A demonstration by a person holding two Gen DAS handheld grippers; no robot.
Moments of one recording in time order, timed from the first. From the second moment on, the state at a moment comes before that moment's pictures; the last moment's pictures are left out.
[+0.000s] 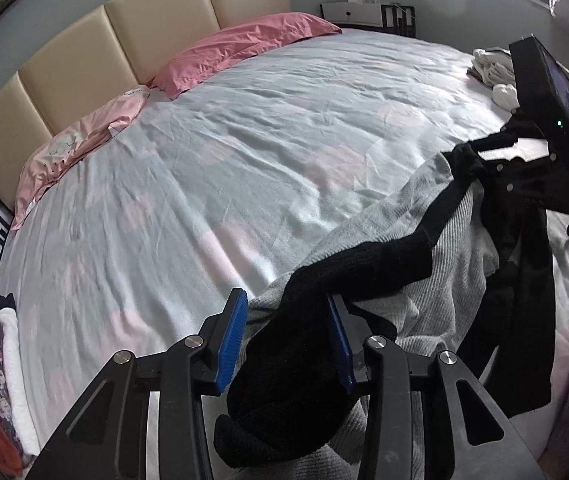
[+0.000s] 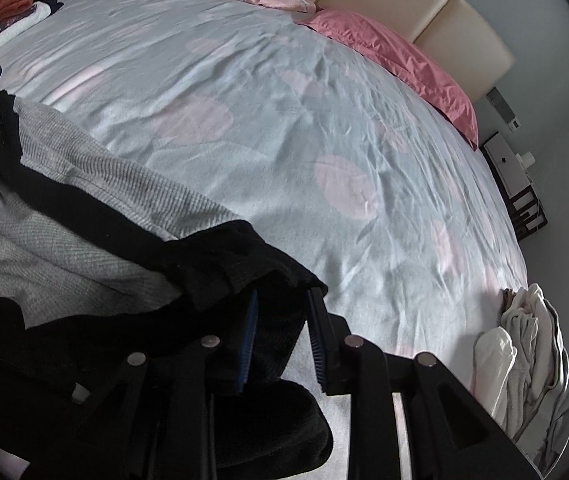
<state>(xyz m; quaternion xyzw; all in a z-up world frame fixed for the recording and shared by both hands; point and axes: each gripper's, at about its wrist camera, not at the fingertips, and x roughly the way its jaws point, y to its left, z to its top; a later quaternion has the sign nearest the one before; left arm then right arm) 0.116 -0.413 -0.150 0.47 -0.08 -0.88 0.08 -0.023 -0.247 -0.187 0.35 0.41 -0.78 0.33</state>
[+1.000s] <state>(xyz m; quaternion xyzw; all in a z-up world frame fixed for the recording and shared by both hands) 0.127 -0.468 -0.117 0.38 0.15 -0.90 0.14 -0.086 -0.203 -0.143 0.44 0.00 -0.79 0.41</state>
